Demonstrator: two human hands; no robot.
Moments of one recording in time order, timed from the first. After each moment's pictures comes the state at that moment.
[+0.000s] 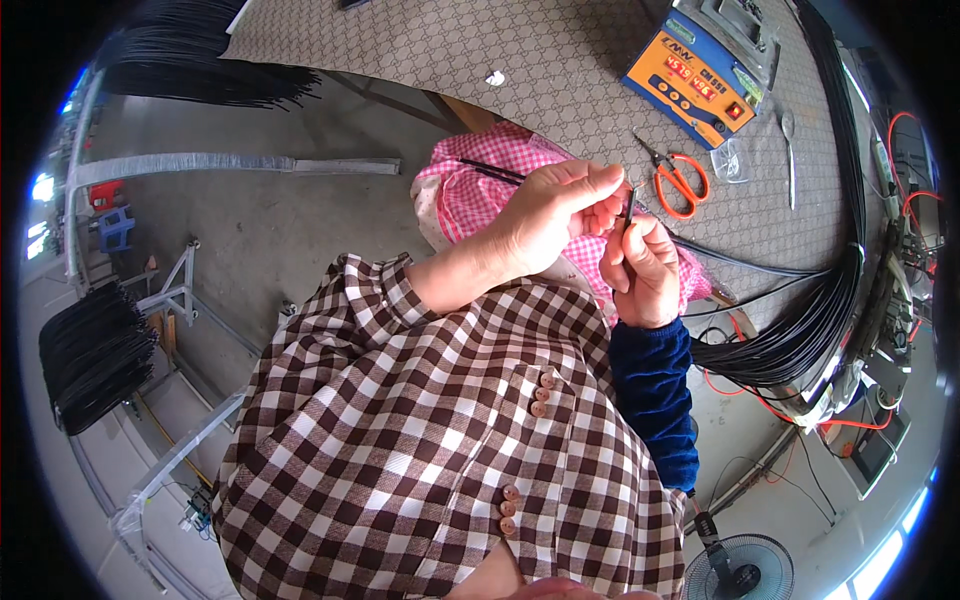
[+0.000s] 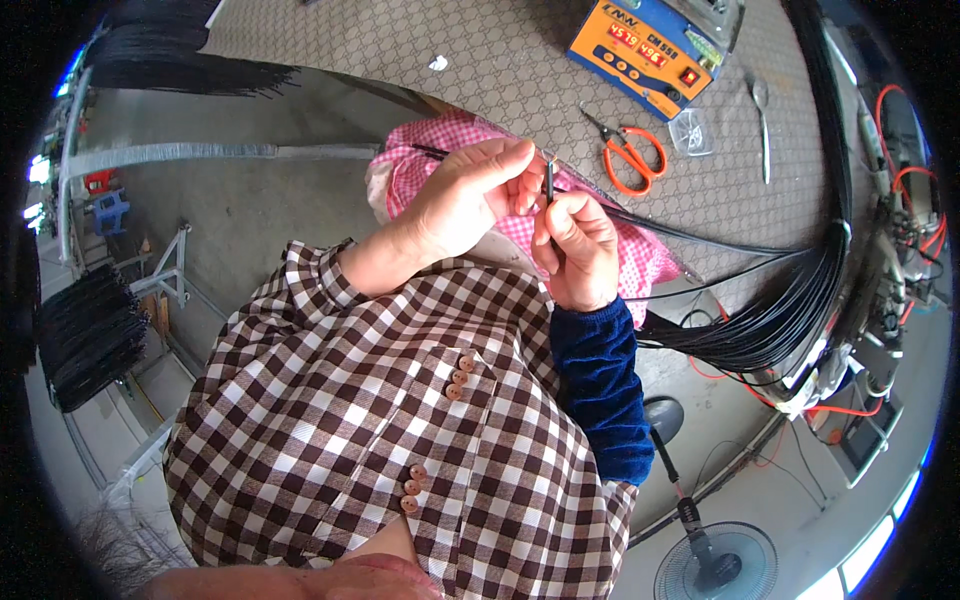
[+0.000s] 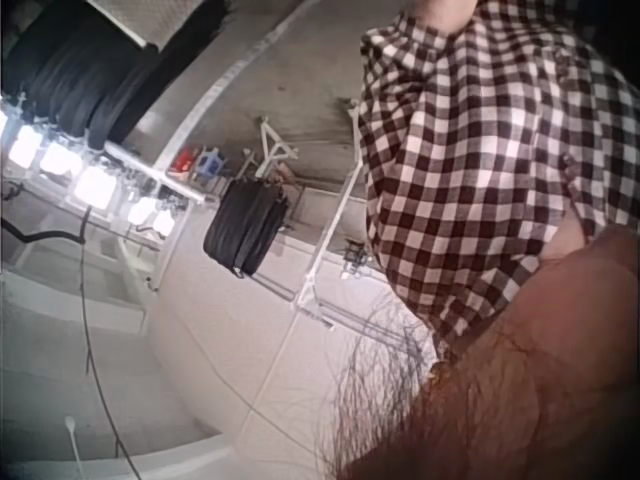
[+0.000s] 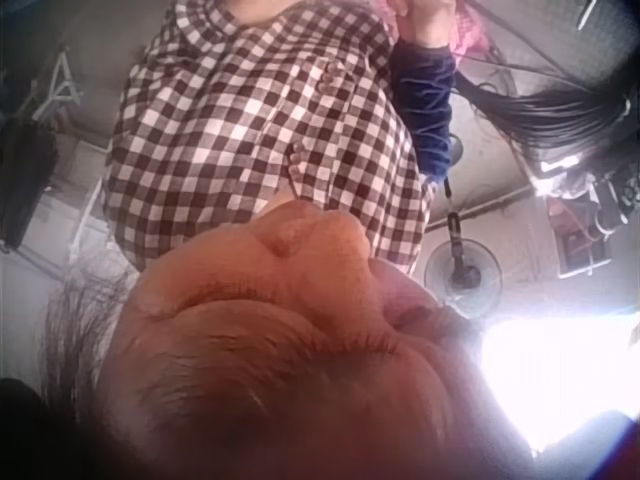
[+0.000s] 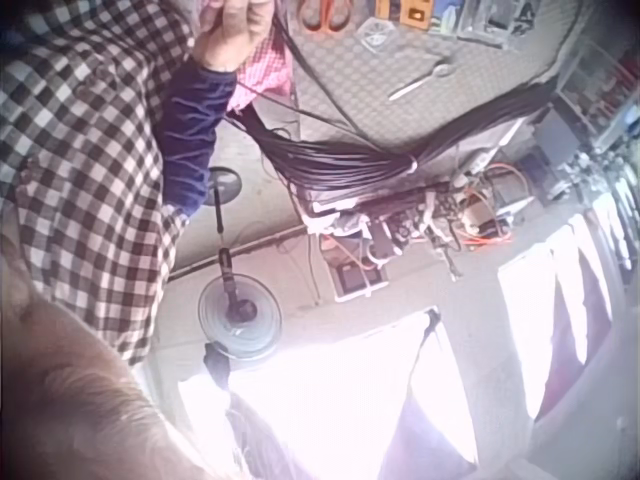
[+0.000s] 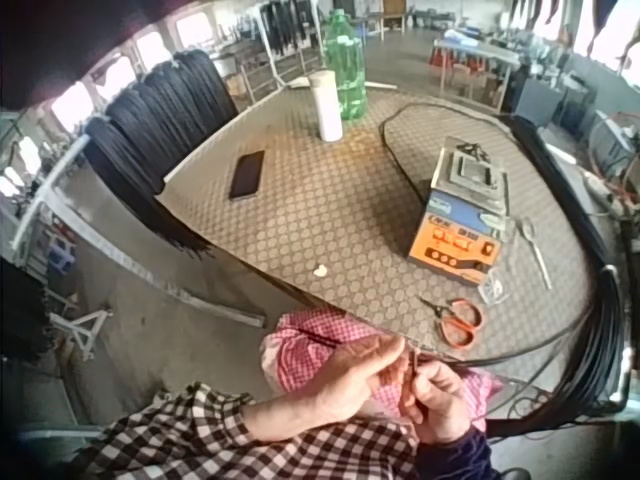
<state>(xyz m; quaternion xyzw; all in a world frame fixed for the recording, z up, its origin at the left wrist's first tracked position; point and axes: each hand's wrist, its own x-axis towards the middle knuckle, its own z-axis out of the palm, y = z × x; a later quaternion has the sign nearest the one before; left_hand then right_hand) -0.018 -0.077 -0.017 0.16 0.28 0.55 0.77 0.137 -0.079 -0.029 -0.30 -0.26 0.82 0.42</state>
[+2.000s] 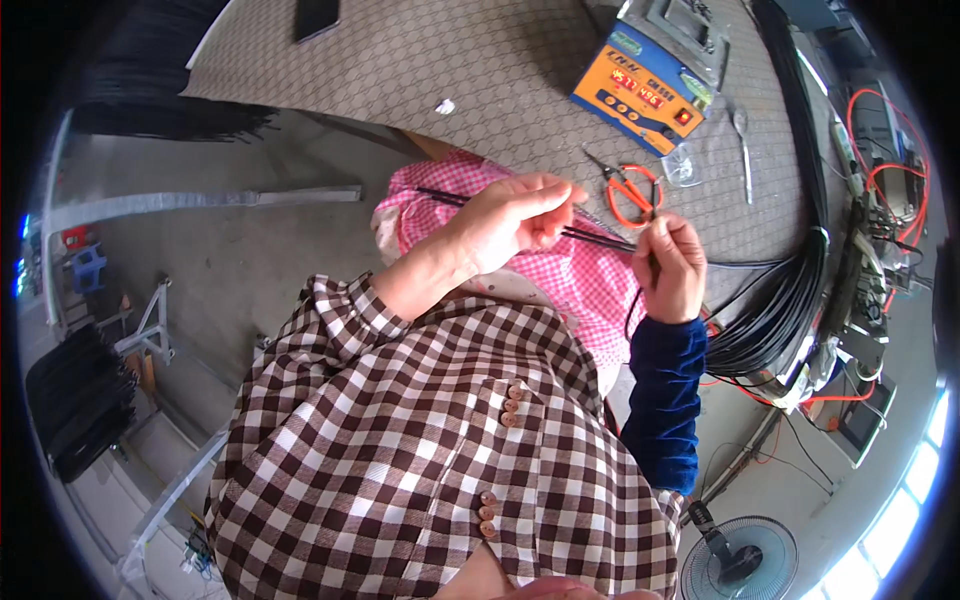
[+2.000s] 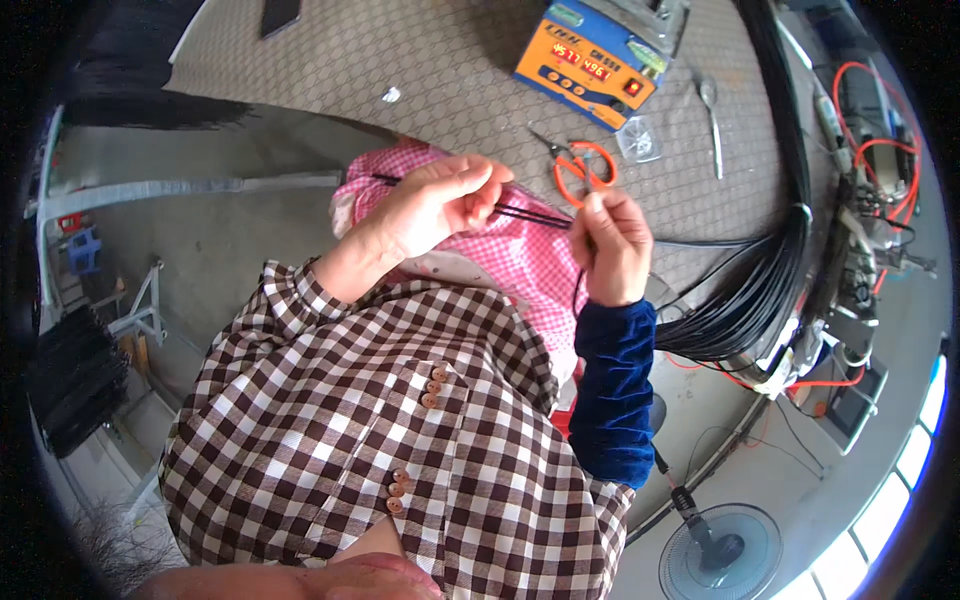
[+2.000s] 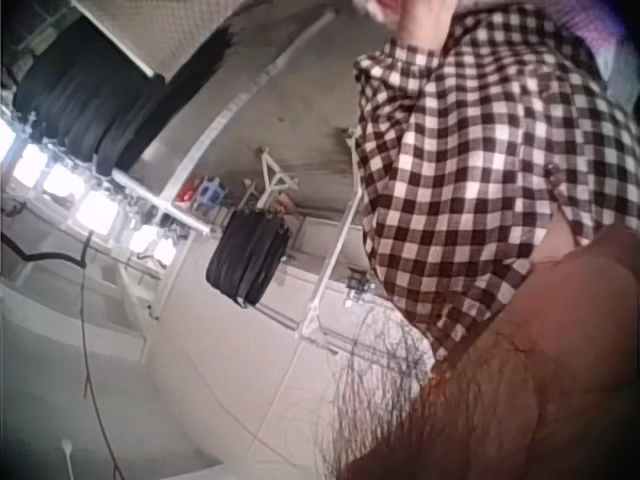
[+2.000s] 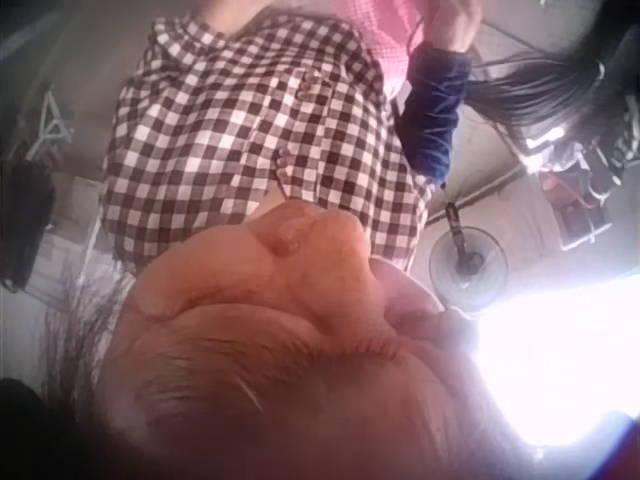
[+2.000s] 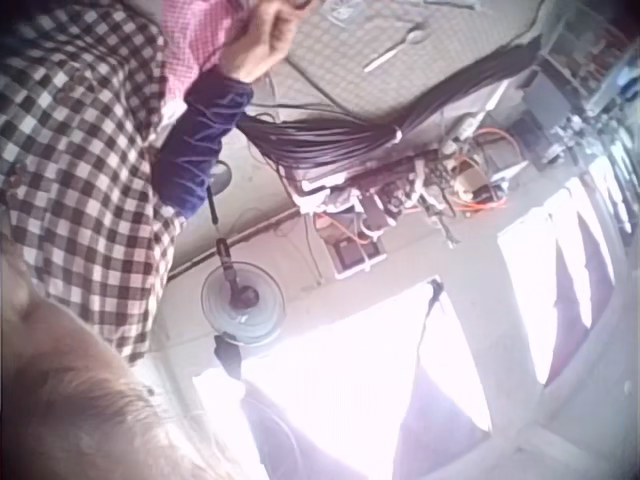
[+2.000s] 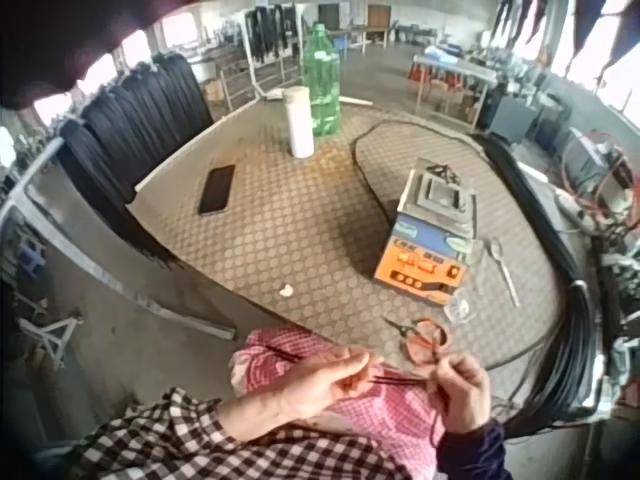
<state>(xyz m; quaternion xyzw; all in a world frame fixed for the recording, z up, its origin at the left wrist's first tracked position) -0.030 -0.062 -0.028 0.14 0.27 0.47 0.83 0.178 -0.041 0.002 -0.49 -0.37 0.66 0.44</state>
